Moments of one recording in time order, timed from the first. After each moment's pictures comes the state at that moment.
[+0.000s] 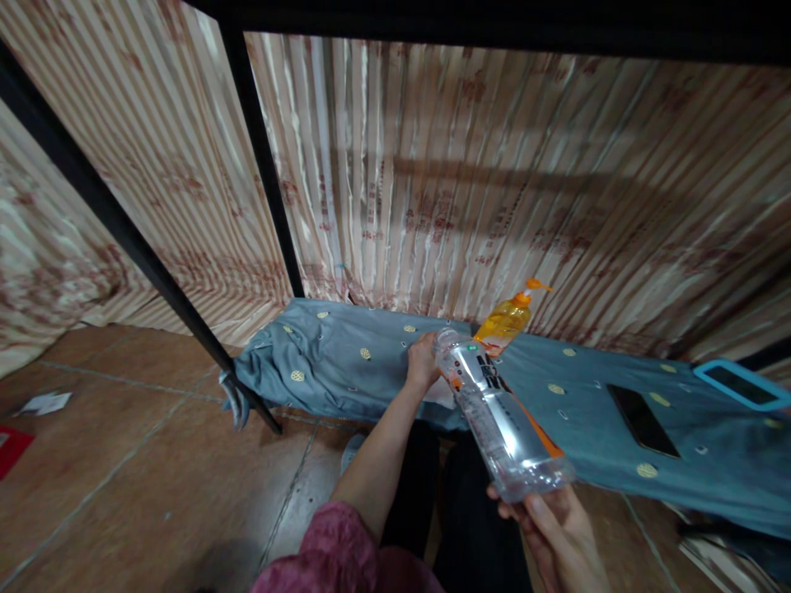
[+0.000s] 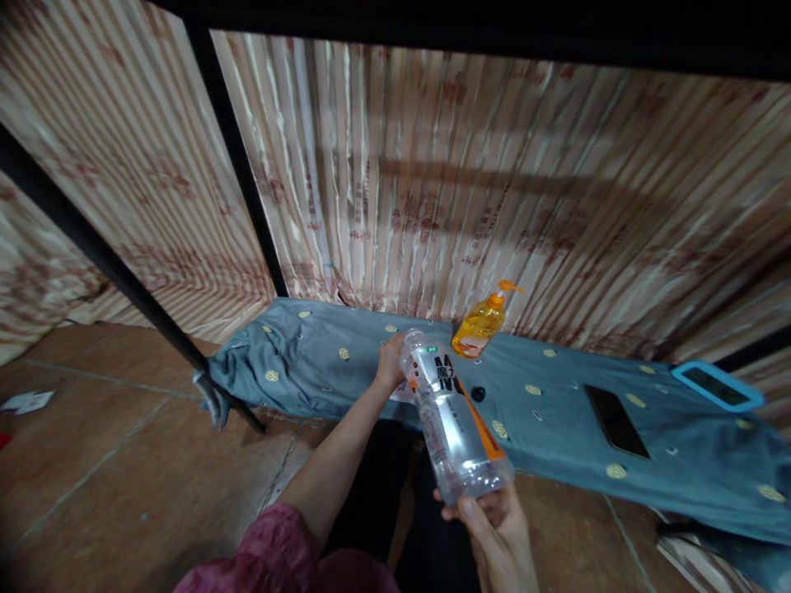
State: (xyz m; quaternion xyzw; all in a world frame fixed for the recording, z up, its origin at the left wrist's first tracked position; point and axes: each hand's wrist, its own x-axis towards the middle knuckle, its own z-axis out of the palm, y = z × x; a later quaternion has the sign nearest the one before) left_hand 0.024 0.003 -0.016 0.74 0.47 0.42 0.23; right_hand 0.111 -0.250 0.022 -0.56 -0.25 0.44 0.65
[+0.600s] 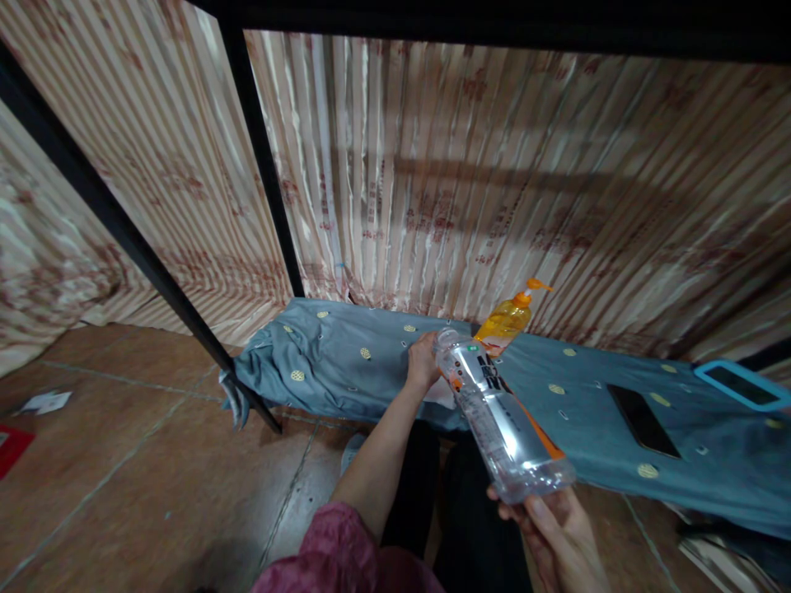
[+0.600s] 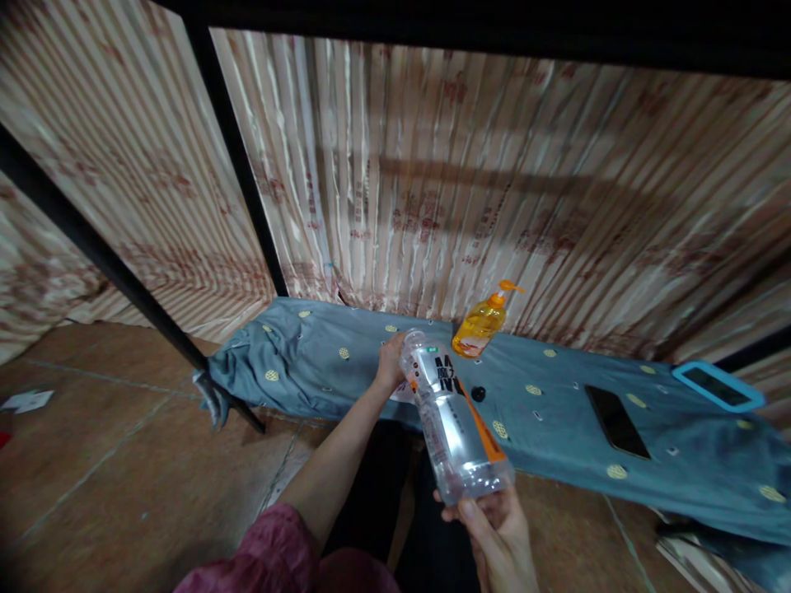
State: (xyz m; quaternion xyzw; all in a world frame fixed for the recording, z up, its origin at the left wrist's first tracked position) left_hand 0.024 0.003 -0.018 0.73 0.46 0.44 0.24; right_hand 0.110 -0.248 0.020 -0.56 -0.25 0.43 0.67
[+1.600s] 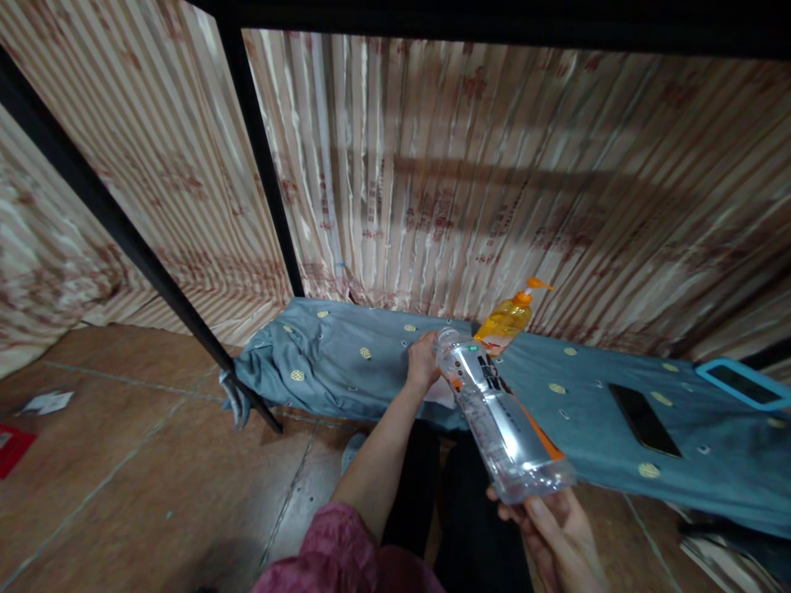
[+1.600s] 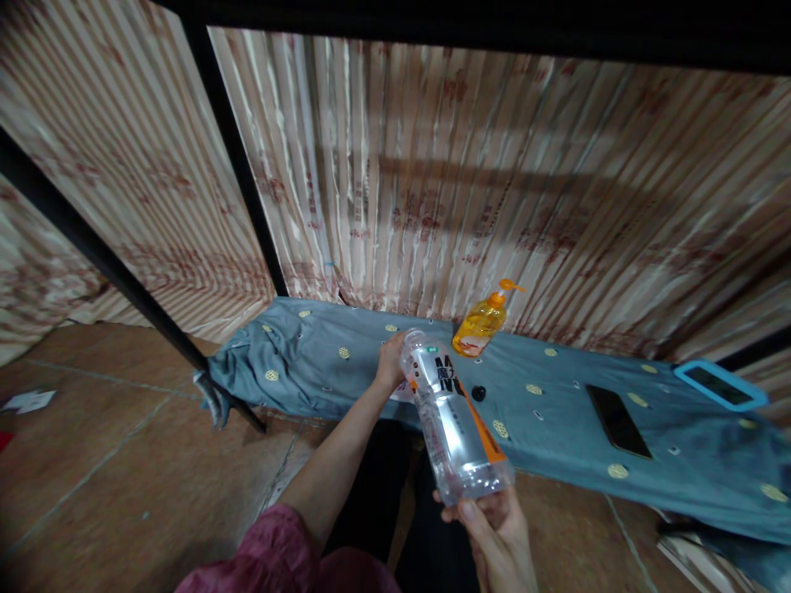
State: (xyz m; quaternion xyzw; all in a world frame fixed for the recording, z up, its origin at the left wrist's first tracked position) left_hand 0.024 0.004 -0.018 0.73 0.46 0.44 0.24; right_hand 0.110 -0.249 0.017 -0.55 -0.24 0.44 0.67
